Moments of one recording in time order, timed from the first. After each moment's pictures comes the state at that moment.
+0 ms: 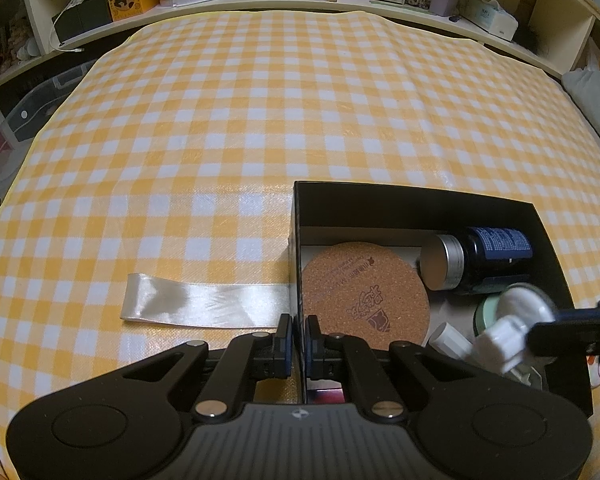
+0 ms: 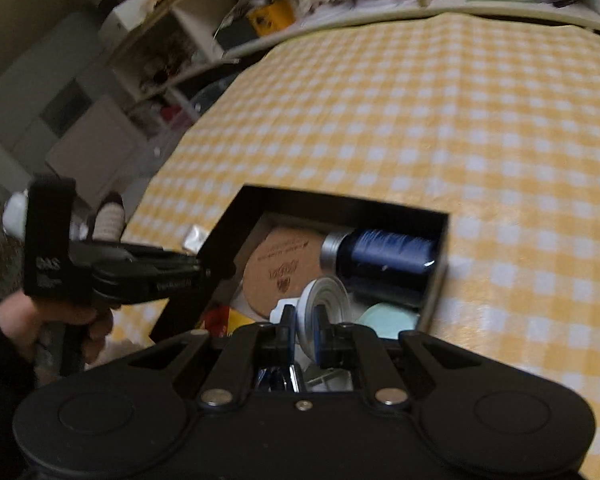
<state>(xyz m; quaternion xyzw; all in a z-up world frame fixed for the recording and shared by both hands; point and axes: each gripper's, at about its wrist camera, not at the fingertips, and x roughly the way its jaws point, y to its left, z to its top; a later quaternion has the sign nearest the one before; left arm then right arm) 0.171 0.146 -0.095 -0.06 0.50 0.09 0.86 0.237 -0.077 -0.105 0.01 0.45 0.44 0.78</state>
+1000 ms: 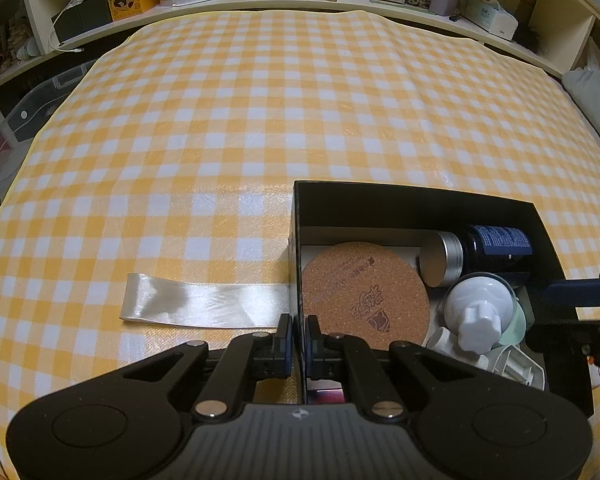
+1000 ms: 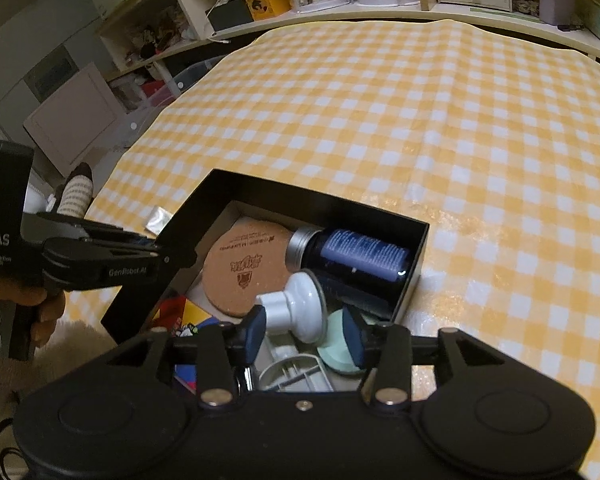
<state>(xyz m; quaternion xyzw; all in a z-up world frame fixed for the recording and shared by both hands) 0.170 0.146 -0.095 -0.06 0.50 0.09 0.86 0.245 -0.068 -0.110 -0.06 0.44 0.41 0.79</state>
